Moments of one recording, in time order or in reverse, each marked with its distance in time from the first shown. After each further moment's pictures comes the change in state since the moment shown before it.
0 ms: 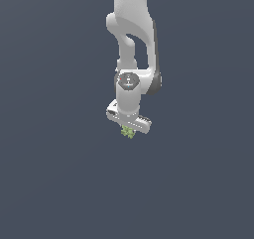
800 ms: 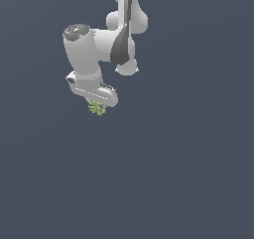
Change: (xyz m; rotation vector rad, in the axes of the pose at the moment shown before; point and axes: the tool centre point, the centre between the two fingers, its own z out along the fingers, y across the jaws) arm 0.015 0.143 -0.122 0.002 0.000 0.001
